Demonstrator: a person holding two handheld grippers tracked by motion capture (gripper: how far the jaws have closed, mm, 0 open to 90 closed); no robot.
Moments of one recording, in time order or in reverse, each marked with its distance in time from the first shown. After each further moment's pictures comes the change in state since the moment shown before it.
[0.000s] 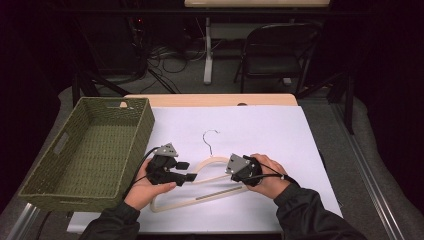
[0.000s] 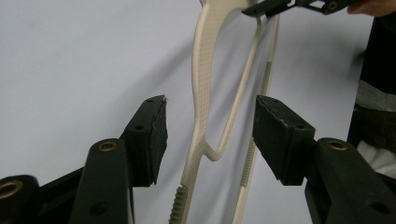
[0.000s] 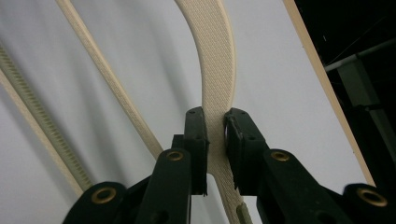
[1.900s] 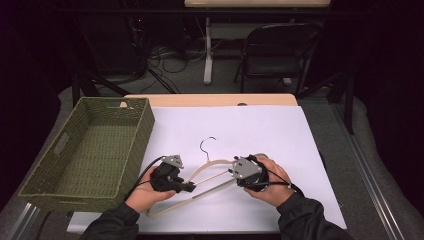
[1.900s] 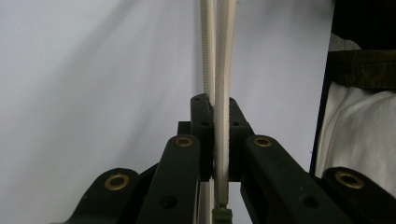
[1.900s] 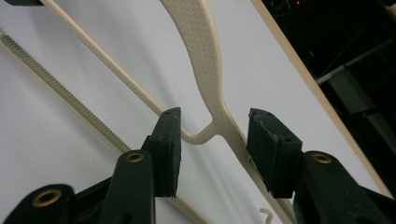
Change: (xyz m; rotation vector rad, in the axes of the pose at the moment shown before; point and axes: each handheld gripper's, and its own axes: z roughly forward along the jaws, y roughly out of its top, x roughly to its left) left arm 0.001 -0.017 0.018 0.158 -0.140 0.060; right arm 0.007 -0.014 -0.014 -0.133 -0.037 0.093
